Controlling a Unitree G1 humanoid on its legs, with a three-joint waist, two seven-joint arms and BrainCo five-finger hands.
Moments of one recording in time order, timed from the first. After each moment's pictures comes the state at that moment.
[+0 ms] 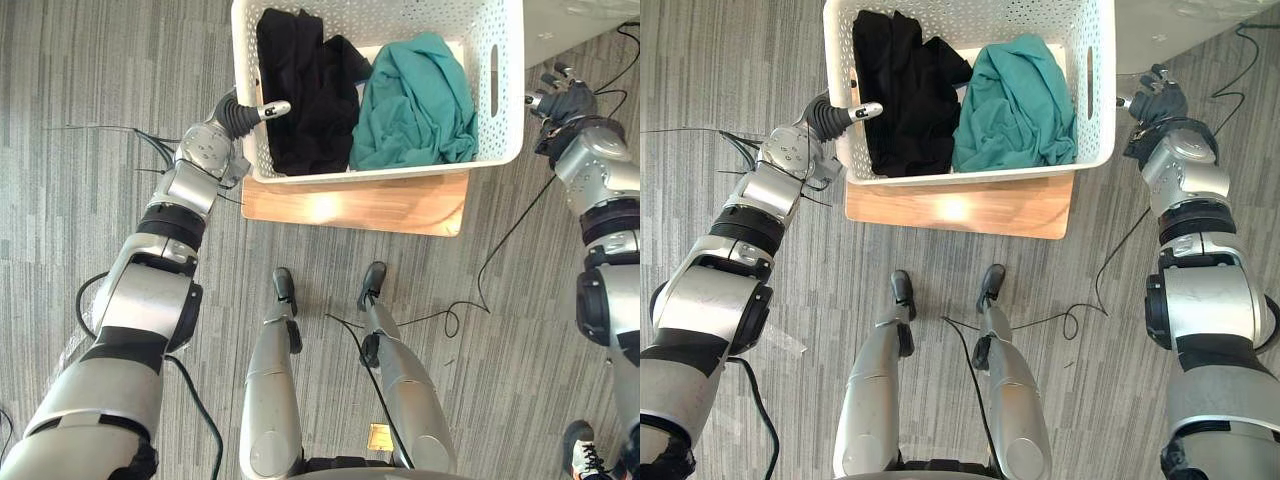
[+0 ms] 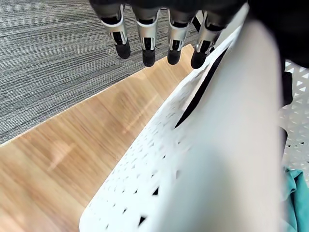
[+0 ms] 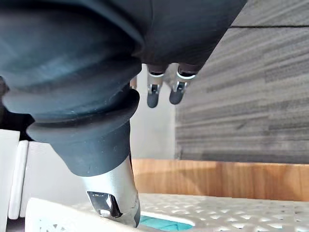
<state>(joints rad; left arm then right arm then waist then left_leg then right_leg) -1.20 0.47 -0.26 0.99 0.17 0.03 -0.08 -1.24 -0.68 0.12 1.09 0.60 0.13 0.00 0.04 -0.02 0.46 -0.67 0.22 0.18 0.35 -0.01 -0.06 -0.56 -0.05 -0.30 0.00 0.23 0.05</state>
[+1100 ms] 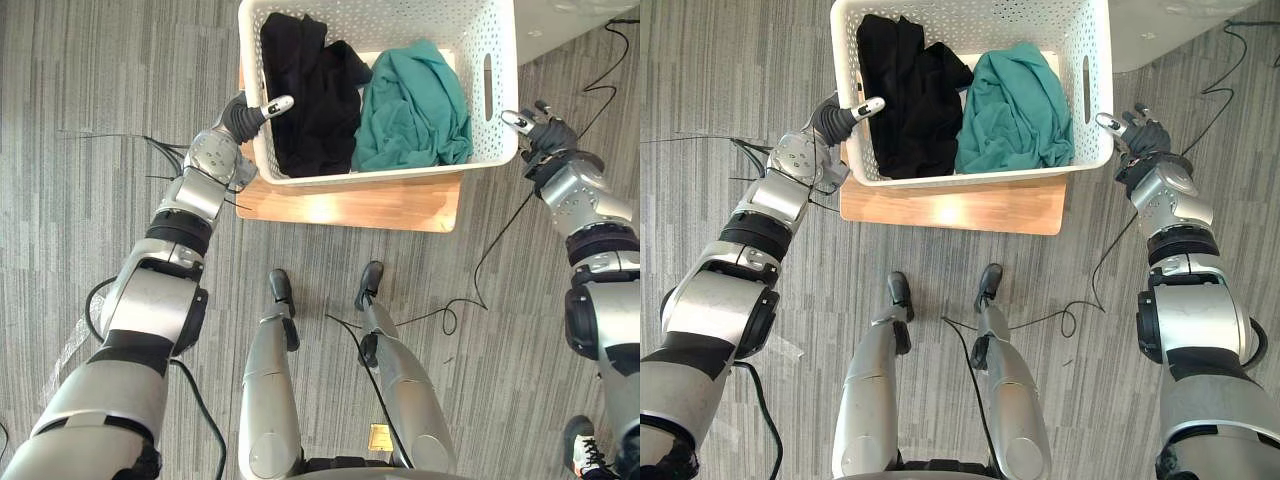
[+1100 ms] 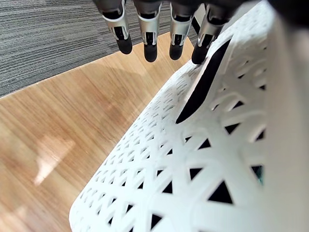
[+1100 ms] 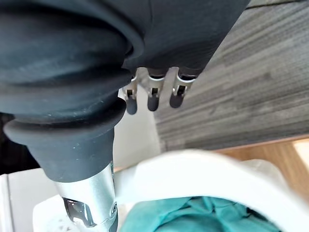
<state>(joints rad) -1.17 0.45 -0.24 0.97 0.16 0.01 -0.05 -1.14 -0.64 0.05 1.06 0.79 0.11 0.04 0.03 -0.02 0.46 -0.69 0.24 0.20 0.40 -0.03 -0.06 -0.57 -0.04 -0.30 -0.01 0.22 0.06</state>
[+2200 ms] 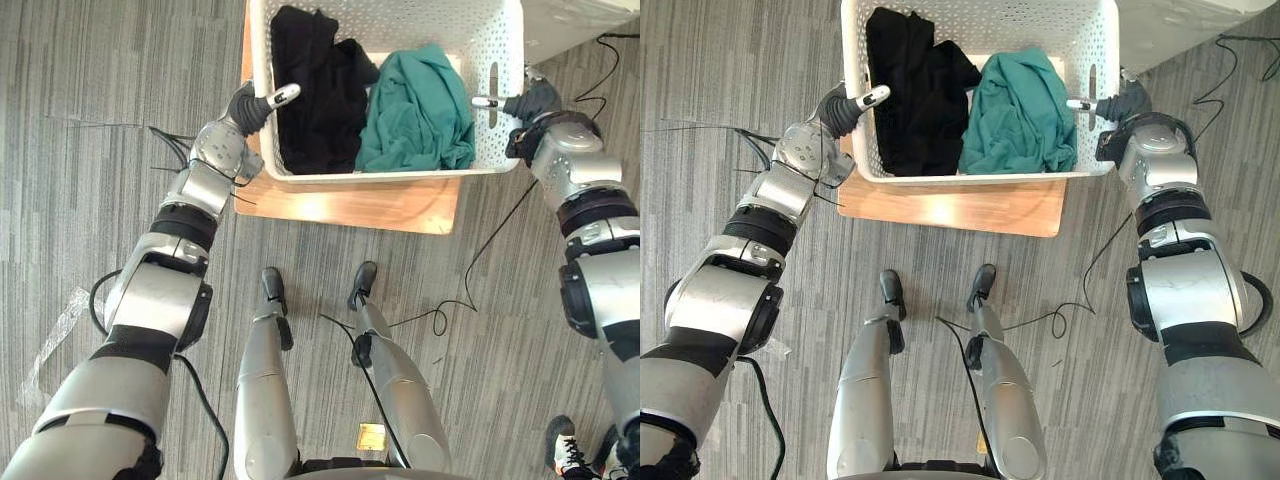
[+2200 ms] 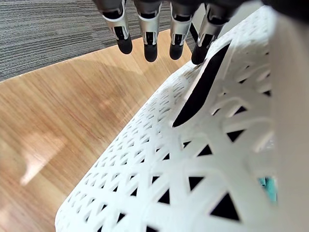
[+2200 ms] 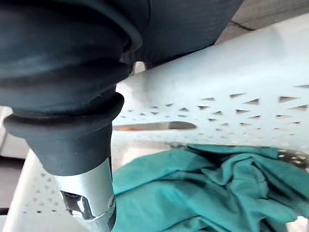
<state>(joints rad) -1.21 0.42 -0.27 0.97 0.17 0.01 -0.04 -1.31 -0.62 0.26 1.17 0.43 0.12 0.05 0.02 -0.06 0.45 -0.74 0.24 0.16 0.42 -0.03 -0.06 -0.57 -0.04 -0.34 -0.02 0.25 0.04</state>
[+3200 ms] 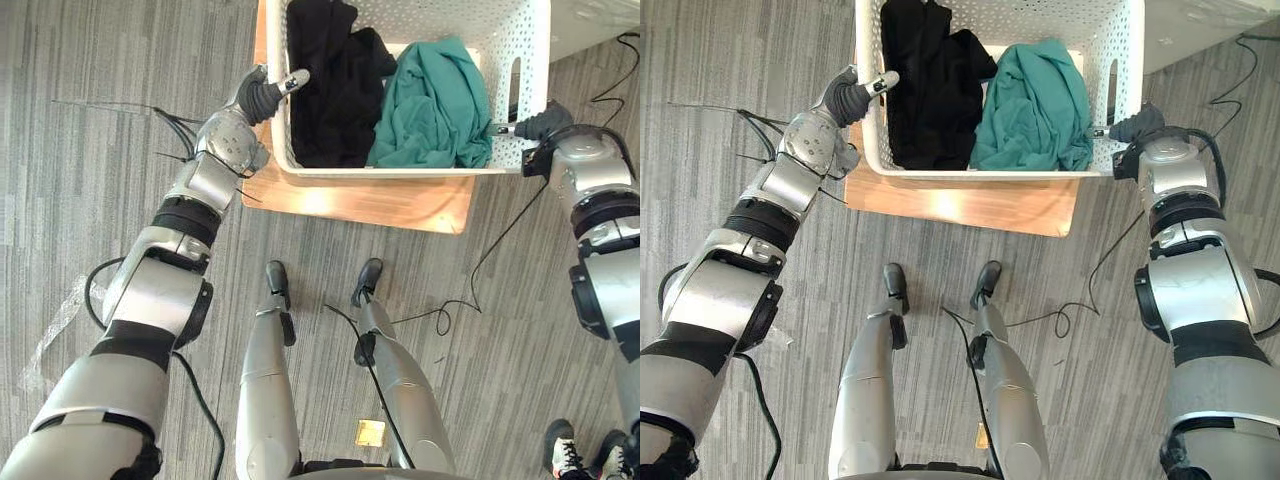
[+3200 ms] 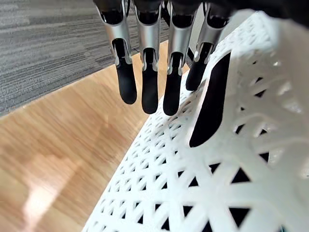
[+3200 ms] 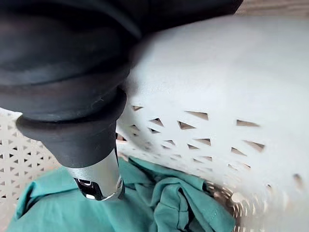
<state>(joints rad) -1.24 0.44 -0.39 0.92 0.23 -0.01 0.02 -1.32 -0.68 0.35 1.27 0.34 0.14 0.06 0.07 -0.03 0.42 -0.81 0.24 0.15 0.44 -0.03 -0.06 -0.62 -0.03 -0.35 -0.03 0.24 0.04</state>
